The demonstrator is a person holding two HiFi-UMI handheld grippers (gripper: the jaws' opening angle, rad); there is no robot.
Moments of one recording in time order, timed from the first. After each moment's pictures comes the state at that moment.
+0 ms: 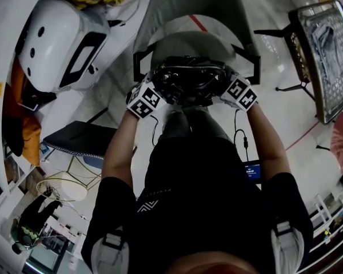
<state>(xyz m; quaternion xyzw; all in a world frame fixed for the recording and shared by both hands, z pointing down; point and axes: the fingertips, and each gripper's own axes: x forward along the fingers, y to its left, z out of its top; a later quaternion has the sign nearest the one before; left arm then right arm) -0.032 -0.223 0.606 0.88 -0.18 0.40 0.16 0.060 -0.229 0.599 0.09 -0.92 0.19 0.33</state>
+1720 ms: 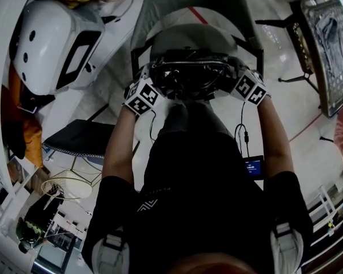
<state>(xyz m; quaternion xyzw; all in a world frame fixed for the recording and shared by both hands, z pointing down) -0.032 -0.224 0.616 0.89 -0.16 0.40 0.14 0.087 -0.225 0.608 0.05 -0.92 0.12 0.37</state>
